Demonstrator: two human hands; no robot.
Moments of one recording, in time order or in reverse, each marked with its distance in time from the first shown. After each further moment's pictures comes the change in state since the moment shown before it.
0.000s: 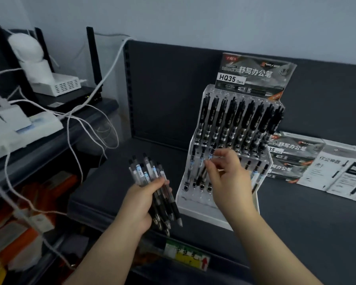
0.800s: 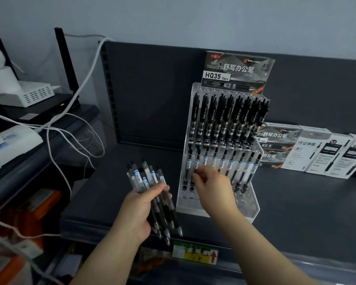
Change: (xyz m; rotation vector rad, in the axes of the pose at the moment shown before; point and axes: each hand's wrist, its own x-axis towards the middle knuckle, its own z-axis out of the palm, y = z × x) left_hand 0.002 0.007 -0.017 0.060 -0.153 -0.075; right_hand -0.007 0.017 0.041 -0.310 -0.028 0.153
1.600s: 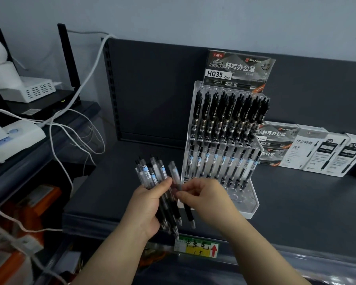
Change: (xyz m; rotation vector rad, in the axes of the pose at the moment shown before) left_hand -0.007 -0.001 0.006 -0.014 -0.082 0.006; right_hand -0.038 -0.031 -0.019 0.352 -0.344 0.093
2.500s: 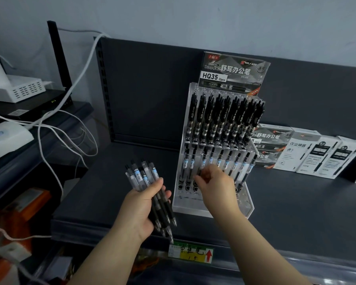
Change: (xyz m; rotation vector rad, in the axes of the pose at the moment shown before) left_hand 0.009 0.000 0.003 -0.136 0.089 -0.047; right_hand 0.041 0.033 -0.015 -0.328 0.417 -0.021
